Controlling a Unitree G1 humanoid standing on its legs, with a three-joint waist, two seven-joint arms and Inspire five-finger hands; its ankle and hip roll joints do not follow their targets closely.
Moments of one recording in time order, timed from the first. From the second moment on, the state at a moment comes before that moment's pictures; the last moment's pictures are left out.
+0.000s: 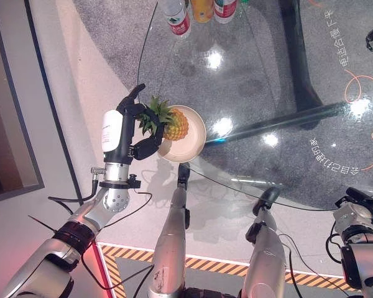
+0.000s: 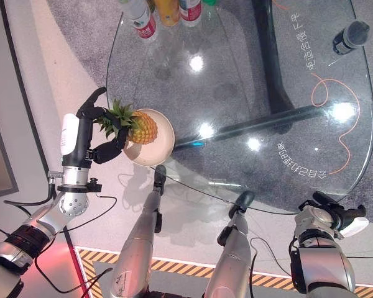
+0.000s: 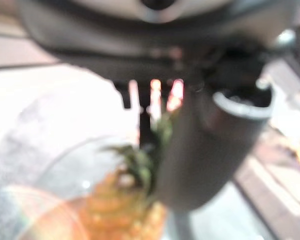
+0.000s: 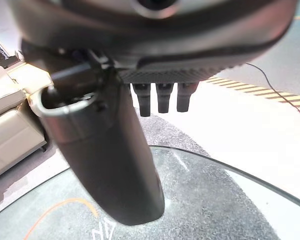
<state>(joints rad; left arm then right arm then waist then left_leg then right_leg) -0.47 0.72 -0.54 0.42 0.19 -0.47 0.80 -0.62 -0.65 -0.01 1.33 0.88 -0.16 -0.68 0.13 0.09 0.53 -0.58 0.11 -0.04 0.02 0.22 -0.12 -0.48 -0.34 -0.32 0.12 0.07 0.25</state>
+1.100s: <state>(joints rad) -0.45 0.74 -0.54 0.41 0.19 -0.47 0.77 -0.62 -0.66 -0.01 1.33 0.88 -0.16 -0.68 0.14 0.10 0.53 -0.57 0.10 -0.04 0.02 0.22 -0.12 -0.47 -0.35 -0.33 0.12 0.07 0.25</state>
